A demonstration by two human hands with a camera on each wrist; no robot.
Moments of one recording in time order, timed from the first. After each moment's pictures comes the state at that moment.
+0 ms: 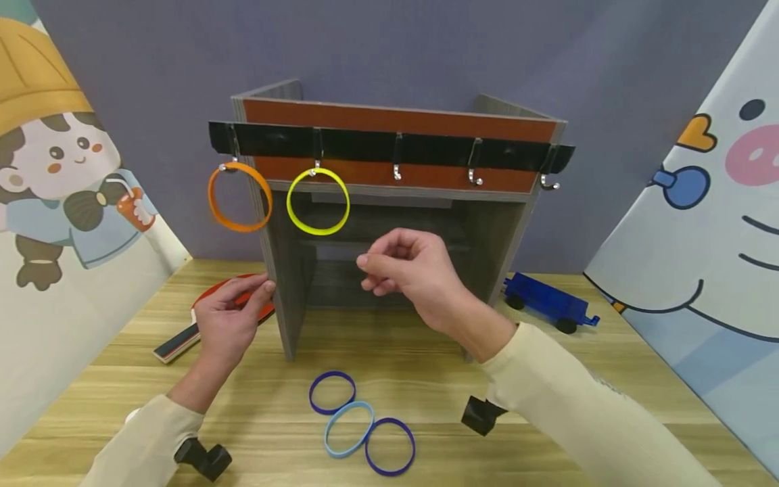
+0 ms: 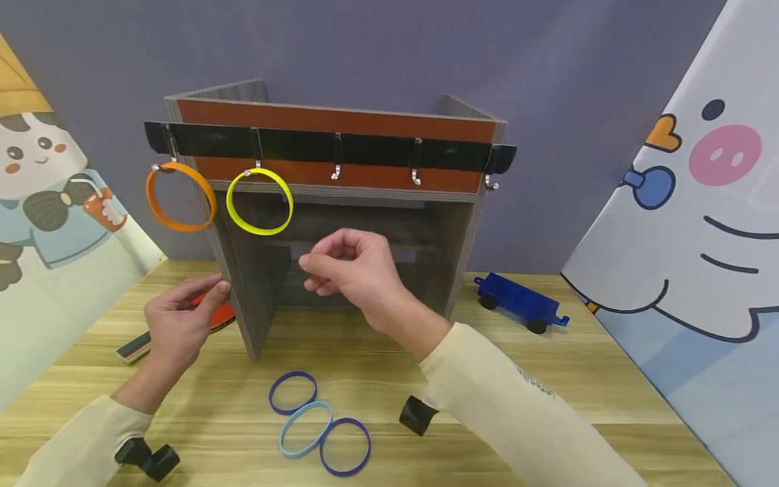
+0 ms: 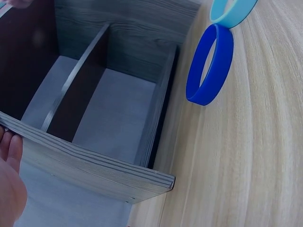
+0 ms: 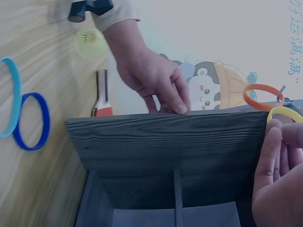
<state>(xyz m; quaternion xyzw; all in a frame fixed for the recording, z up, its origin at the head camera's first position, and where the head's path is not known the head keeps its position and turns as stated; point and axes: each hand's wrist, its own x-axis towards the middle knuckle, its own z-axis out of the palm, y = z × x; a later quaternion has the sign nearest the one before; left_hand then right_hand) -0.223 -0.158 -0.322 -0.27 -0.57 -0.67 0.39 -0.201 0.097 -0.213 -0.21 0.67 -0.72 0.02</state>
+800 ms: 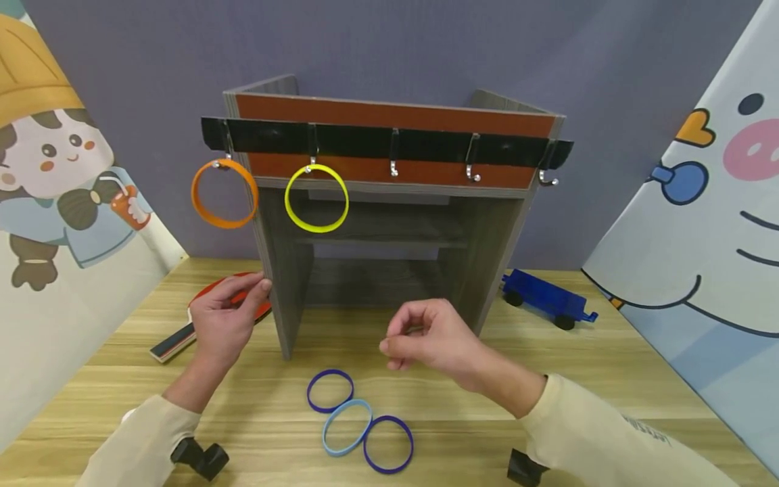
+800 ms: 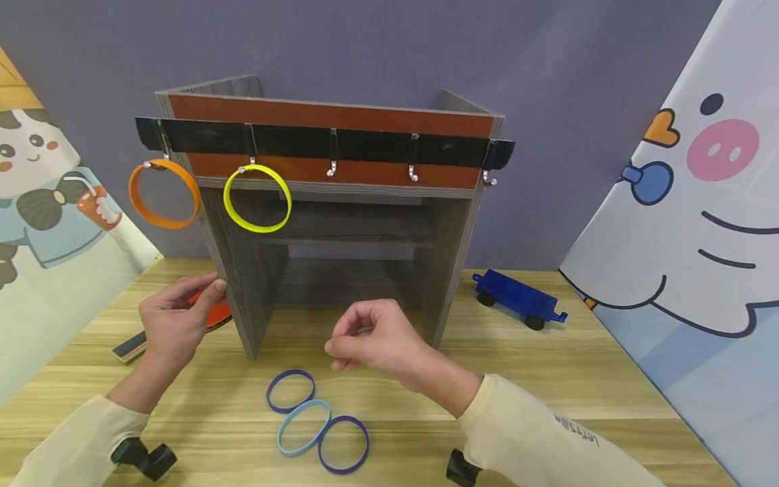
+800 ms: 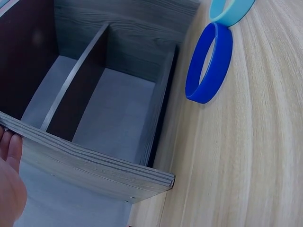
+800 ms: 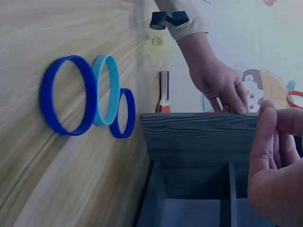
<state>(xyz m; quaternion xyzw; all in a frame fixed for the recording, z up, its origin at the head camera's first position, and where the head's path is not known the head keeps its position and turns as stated) -0.226 -0.158 -0.322 -0.28 -0.56 -0.68 0.39 -0.172 0.133 -0.274 -0.19 0.72 -0.65 0.14</state>
